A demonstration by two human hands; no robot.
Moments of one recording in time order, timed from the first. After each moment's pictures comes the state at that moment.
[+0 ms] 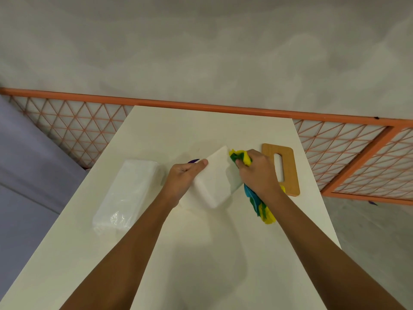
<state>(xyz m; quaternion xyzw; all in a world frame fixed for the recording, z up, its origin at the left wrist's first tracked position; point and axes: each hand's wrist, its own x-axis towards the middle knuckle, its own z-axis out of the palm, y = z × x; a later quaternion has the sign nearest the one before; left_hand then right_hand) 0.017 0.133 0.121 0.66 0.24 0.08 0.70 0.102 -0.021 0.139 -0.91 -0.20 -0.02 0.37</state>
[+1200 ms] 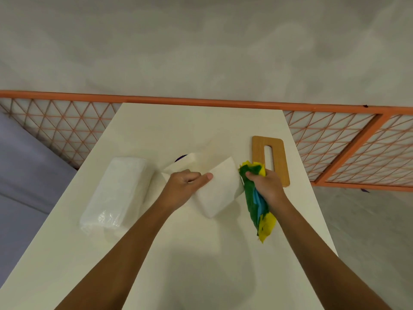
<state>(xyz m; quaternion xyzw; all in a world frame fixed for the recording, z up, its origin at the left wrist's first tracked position) 0.011 0.110 0.099 0.80 0.14 0.05 0.58 0.094 -0.072 0.119 -0.80 0.09 0.20 0.56</state>
